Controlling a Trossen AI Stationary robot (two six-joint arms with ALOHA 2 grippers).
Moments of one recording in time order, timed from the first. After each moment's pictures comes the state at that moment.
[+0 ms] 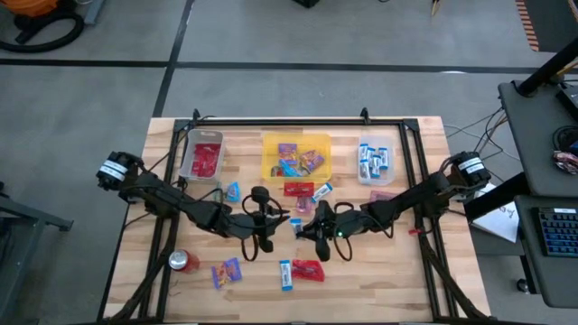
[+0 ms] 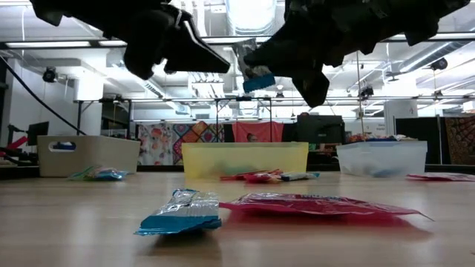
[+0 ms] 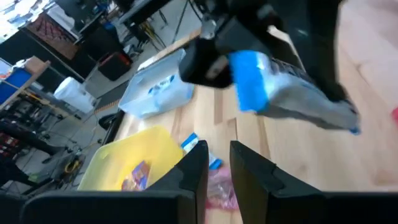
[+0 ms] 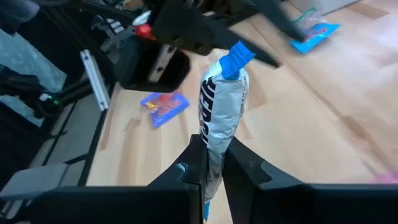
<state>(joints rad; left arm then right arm) -0.38 1.55 0.77 0.37 -0.65 0.33 0.31 1.65 0.78 0.52 0.22 0.55</state>
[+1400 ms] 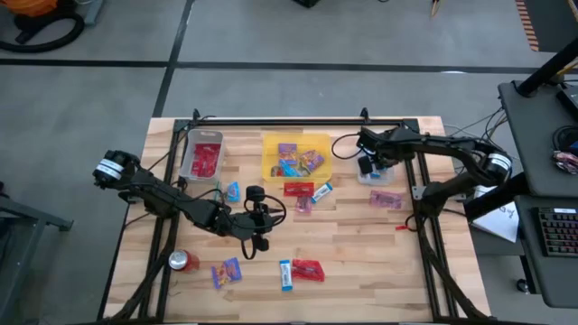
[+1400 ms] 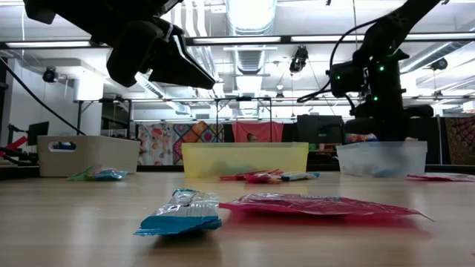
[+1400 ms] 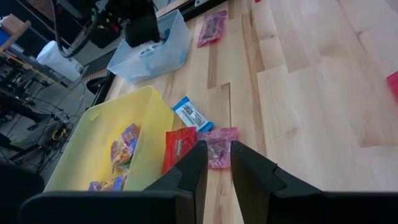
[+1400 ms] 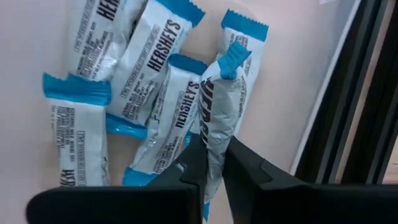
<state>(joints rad) -0.37 1.51 0.77 0.17 -0.66 0.17 -0.63 1.42 0.78 -0.90 0.28 0.68</state>
